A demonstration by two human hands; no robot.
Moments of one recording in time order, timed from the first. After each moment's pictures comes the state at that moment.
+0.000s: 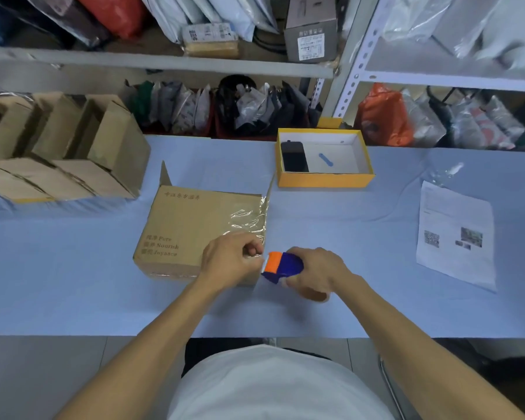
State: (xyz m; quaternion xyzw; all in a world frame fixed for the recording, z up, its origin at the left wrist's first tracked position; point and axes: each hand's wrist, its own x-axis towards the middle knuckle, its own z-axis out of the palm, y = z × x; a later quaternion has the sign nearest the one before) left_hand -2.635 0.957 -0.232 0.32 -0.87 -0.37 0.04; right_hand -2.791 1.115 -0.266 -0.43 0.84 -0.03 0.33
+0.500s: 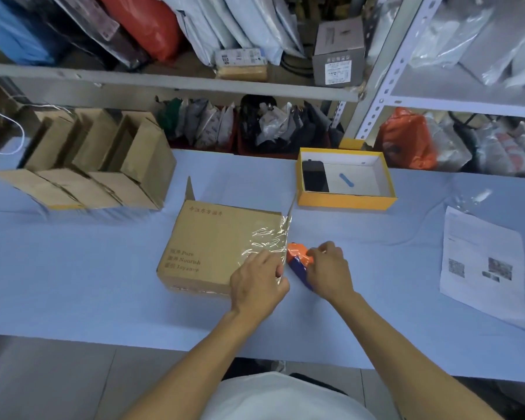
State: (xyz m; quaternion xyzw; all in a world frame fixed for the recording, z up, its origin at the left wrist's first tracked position) left_hand -2.638 0.981 -0.253 0.34 -0.91 -0.22 0.12; right_hand -2.788 1.077 -0.282 -0.36 0.92 -0.09 0.14
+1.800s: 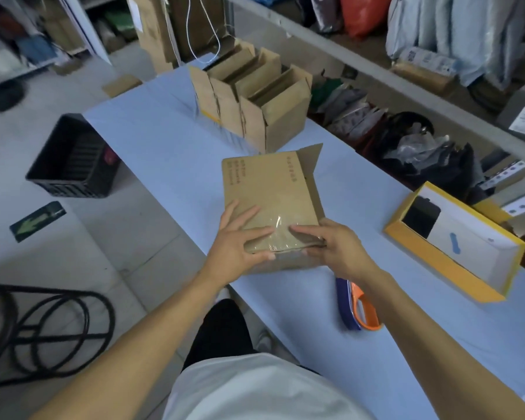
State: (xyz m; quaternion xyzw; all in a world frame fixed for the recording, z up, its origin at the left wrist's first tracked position) left_hand -2.530 0.996 -0.232 0.53 -0.73 -0.33 0.27; right_hand -2.778 1.002 -0.217 -0.72 0.59 -0.16 0.32
